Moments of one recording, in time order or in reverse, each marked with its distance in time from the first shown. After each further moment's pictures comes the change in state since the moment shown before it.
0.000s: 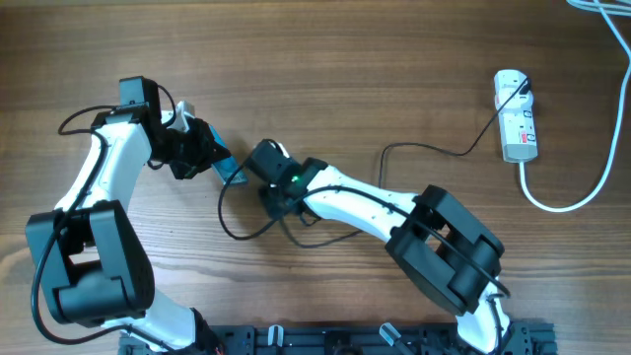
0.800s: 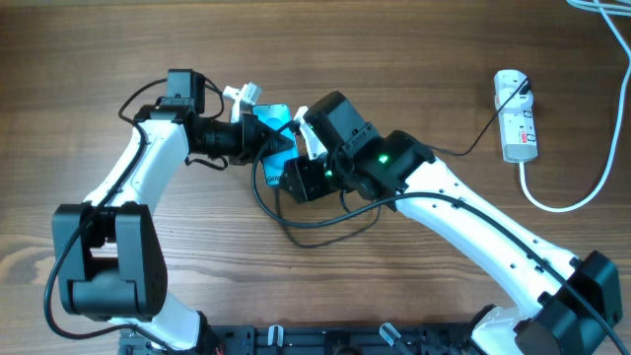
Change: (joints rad) left arm -0.192 0.000 0.000 0.090 0.507 0.256; right arm -0.158 -0.466 -0.013 -0.216 -0.338 0.010
